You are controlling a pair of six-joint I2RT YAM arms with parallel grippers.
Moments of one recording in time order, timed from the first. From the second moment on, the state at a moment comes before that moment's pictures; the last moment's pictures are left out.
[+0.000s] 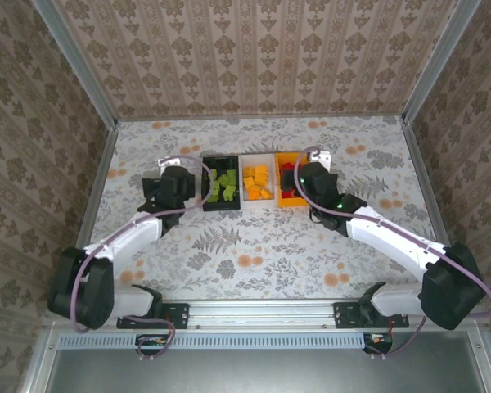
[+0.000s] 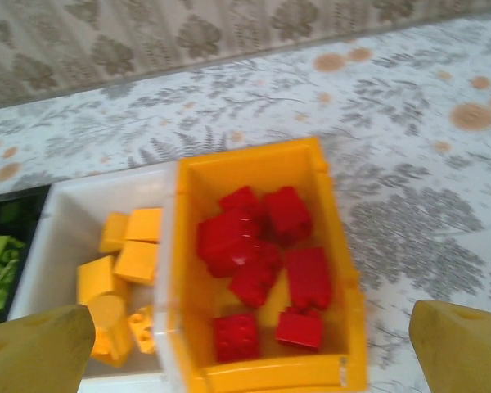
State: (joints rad) left arm -0.38 1.32 0.70 0.02 -0.59 -0.11; right arm 0.58 1.27 0.87 -0.19 0.49 0.52
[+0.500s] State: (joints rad) left arm -0.13 1.49 0.71 0.18 -0.48 0.02; right arm 0.43 1.17 0.80 -0.20 0.49 0.55
